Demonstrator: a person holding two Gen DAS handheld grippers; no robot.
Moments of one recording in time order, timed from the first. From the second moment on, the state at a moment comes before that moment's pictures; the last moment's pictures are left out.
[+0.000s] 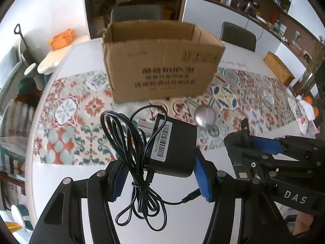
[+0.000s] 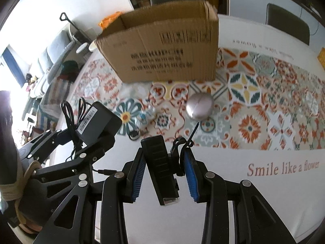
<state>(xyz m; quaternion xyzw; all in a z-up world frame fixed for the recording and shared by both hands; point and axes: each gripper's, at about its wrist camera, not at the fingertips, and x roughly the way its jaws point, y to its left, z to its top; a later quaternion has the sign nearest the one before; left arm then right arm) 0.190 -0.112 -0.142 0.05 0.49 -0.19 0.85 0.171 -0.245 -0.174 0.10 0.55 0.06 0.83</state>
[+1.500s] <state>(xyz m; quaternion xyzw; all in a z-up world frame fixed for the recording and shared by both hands) 0.354 -0.138 -0.038 0.08 0.43 -0.20 0.88 0.329 -0.267 -0.068 0.07 0.46 0.05 0.88</state>
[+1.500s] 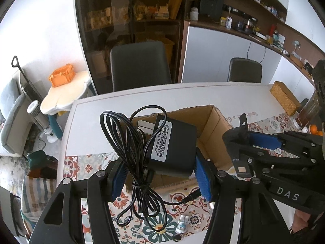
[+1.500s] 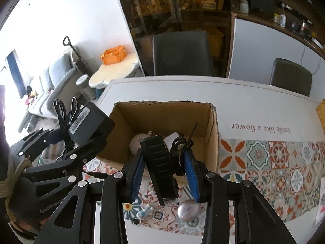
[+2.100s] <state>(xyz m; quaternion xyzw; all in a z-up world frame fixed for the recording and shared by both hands) 0.394 -0.146 -0.068 0.11 0.47 -0.15 0.87 0.382 -0.277 -0.093 0.07 0.50 0.03 0.86</state>
